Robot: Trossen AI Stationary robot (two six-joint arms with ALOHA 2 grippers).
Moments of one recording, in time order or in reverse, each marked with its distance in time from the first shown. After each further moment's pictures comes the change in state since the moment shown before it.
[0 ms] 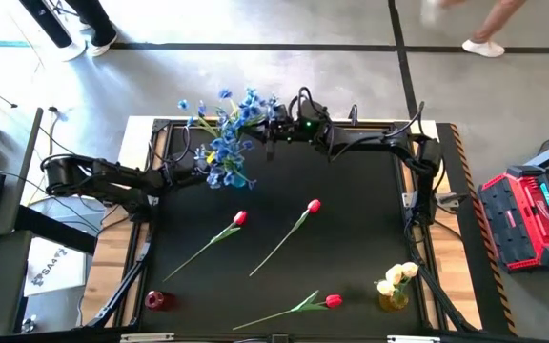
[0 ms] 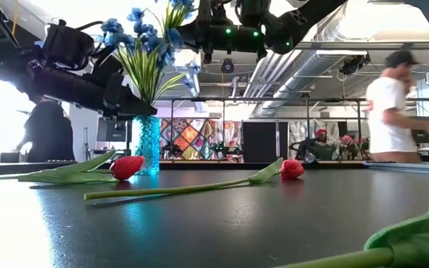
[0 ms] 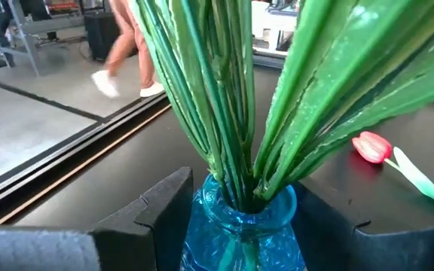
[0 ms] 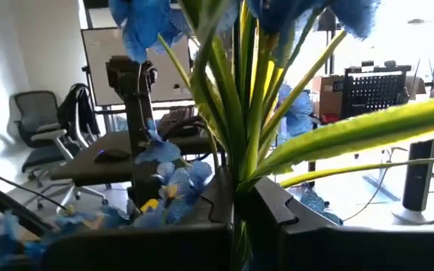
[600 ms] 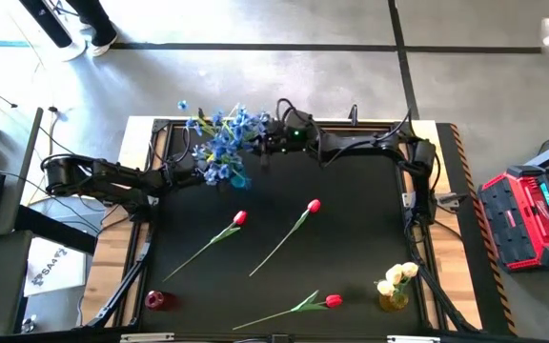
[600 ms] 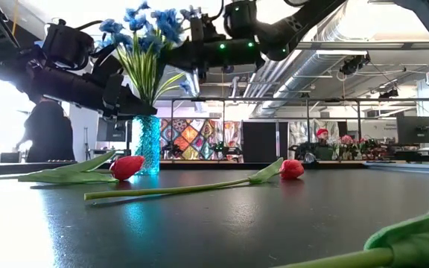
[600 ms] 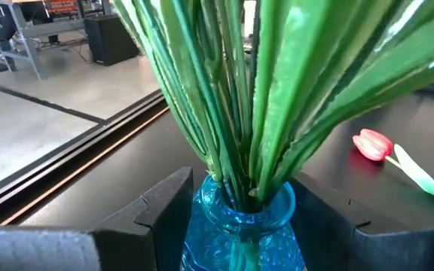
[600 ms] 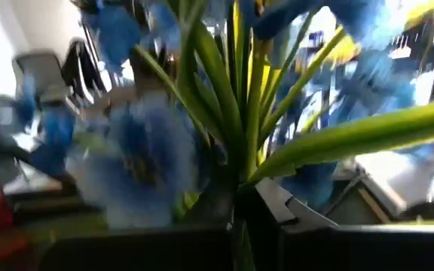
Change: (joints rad) left arm -0.006 0.001 -0.001 0.001 -0.008 0.019; right arm 0.039 0.058 -0.002 -0.135 0.003 0.003
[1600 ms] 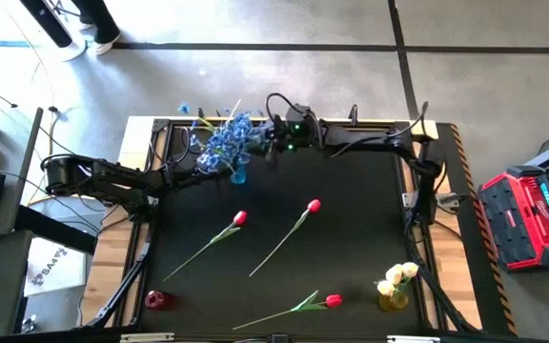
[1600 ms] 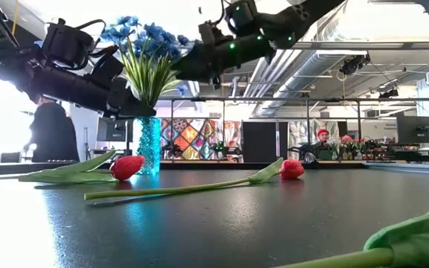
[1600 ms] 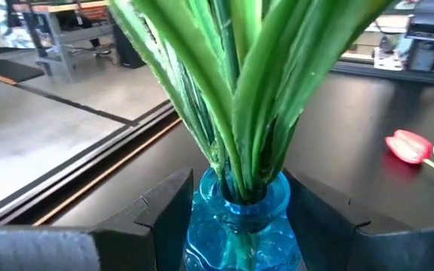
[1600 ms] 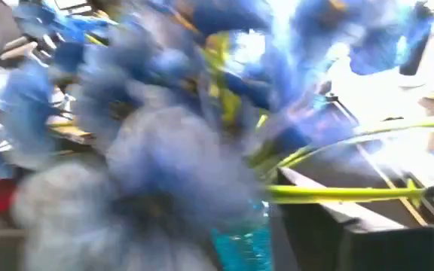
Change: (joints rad) left arm 0.000 0.000 0.000 0.000 -0.097 0.026; right arm -0.029 -0.084 0.001 -0.328 0.033 -0.014
